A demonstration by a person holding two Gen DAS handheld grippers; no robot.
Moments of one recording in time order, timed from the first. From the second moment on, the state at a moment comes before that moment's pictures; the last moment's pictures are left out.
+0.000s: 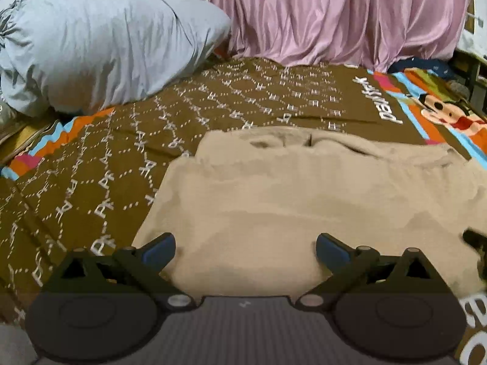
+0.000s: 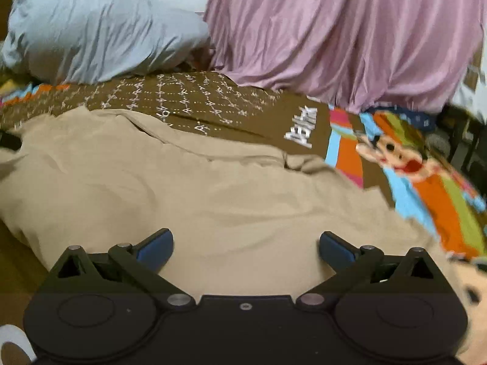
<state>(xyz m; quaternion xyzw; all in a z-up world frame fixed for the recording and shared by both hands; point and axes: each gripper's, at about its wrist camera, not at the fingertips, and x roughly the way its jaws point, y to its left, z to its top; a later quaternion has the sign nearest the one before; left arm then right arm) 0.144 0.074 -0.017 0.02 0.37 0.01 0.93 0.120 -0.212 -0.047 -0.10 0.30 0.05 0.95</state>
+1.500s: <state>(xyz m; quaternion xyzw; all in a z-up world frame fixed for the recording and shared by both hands) 0.107 0.197 -0.039 -0.36 0.36 0.01 0.86 0.000 -0.384 0.014 0.30 0.16 -0.11 0.94</state>
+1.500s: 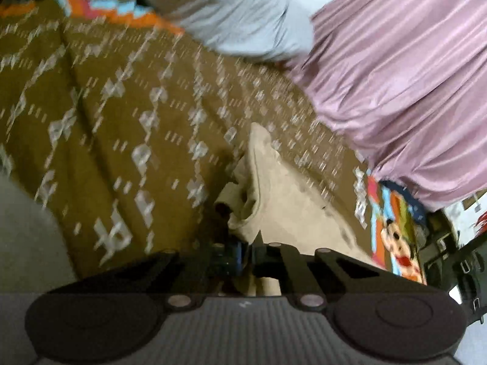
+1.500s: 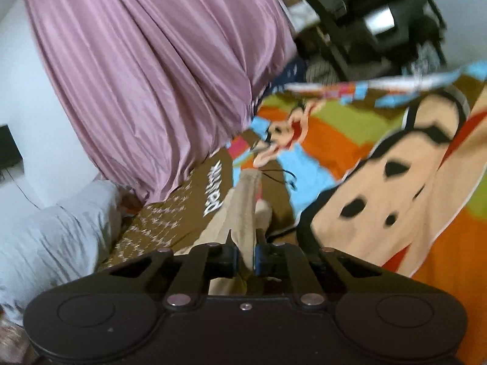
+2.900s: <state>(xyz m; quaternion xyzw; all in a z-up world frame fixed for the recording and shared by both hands) 0.148 -0.115 0.155 -0.04 0.31 -0.28 0.91 0.072 -0.290 -0.002 0.18 0.25 0.09 0.95</state>
